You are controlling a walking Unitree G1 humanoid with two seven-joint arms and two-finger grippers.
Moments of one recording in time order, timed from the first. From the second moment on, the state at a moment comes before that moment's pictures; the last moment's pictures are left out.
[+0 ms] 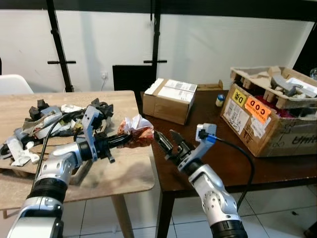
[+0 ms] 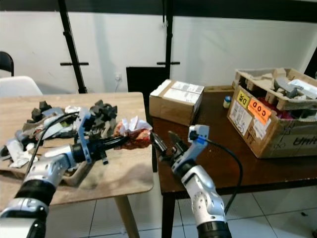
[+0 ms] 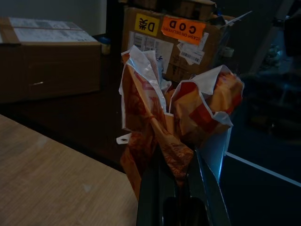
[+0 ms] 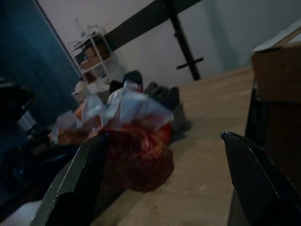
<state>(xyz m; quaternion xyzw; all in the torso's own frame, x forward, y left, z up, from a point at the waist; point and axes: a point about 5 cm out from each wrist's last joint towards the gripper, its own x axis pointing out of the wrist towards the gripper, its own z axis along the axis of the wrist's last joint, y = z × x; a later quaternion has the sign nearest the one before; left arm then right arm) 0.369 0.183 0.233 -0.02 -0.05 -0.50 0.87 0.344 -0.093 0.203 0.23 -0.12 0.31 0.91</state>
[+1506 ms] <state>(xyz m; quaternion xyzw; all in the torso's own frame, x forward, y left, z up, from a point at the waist) 0.334 0.140 0.229 -0.11 -0.01 -0.59 0.80 0.324 -0.077 0.209 0.32 -0.10 0.41 0.85</state>
